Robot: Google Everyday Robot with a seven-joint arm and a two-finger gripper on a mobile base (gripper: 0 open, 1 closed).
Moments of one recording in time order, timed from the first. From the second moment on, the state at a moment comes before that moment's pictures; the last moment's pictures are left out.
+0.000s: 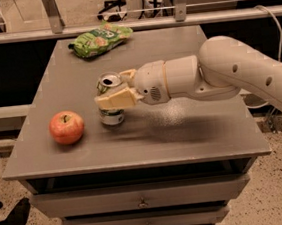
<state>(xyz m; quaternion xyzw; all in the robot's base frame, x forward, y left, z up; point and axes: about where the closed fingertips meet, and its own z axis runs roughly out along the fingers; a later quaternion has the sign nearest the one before) 0.537 0.058 0.900 -0.46 0.64 0.40 0.47</state>
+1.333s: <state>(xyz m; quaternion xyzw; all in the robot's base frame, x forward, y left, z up) 0.542 0.099 0.894 -0.48 0.61 0.42 0.47</state>
